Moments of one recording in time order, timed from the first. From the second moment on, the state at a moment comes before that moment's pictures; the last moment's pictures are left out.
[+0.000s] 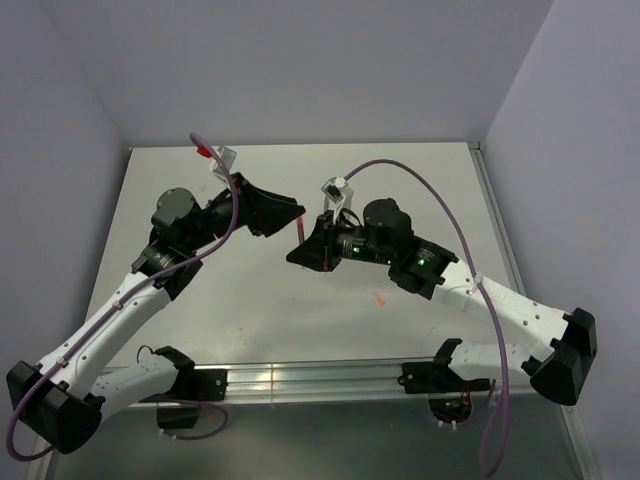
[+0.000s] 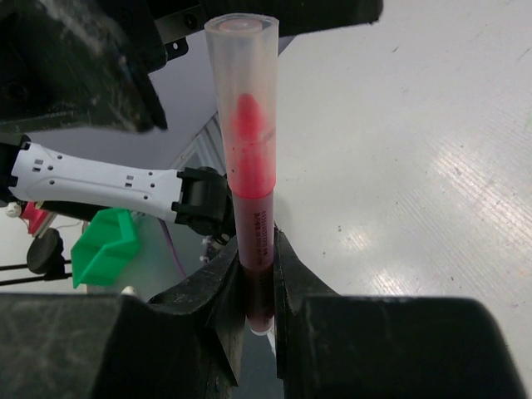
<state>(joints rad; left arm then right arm) -0.55 1.01 0.95 0.21 0.51 -0.70 0.87 1.13 1.01 -0.09 -0.37 0.60</state>
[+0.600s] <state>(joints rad) -0.54 1.03 0.95 0.20 0.58 -0.71 0.89 1.18 1.06 -0.09 -0.34 0.60</state>
